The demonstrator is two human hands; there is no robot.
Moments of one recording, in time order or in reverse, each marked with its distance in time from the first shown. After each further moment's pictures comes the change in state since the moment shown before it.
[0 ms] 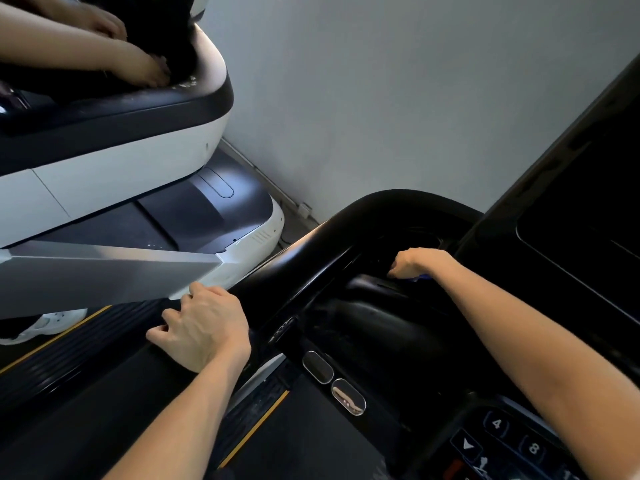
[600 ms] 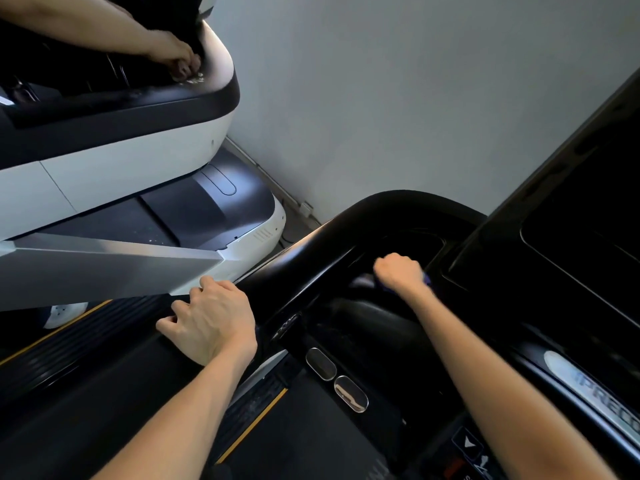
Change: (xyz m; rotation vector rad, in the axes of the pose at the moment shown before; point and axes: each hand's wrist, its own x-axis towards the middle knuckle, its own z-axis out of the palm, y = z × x) left_hand -0.001 0.000 0.001 0.005 -0.016 0.039; right_hand -0.025 -0.056 0.021 0.457 0.378 0.200
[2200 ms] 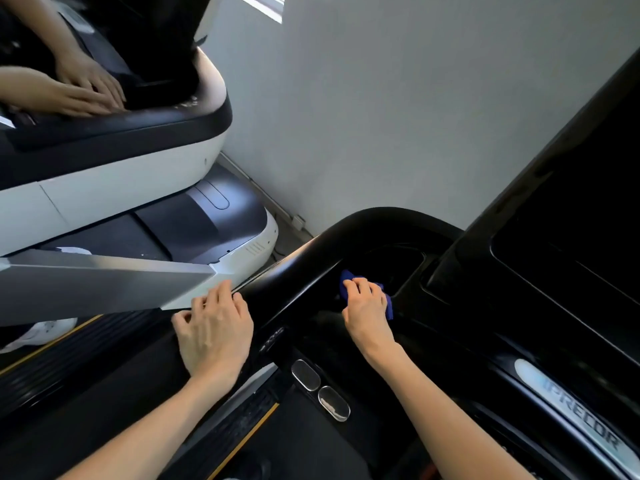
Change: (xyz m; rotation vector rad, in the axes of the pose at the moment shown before) left_hand -0.009 -0.004 0.000 -0.076 0.057 0.428; right_hand -0.058 0.005 0.043 0.053 0.310 -0.368
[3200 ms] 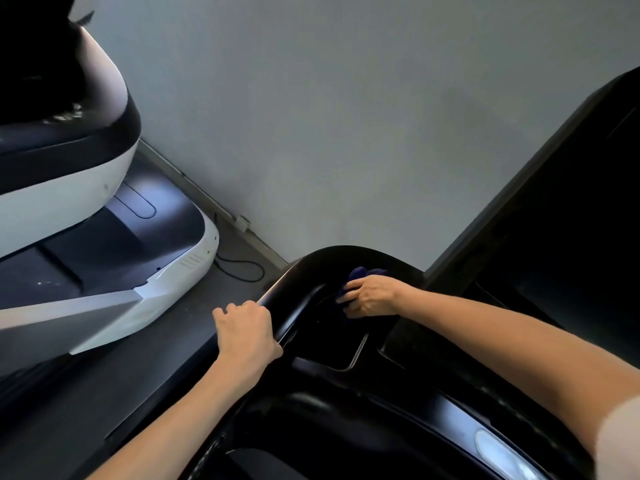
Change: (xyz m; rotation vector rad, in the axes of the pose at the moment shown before) left_hand 0.102 0.148 0.028 0.385 -0.555 0.406; right_hand 0.185 0.143 -0.077 -0.918 -0.637 -1.065
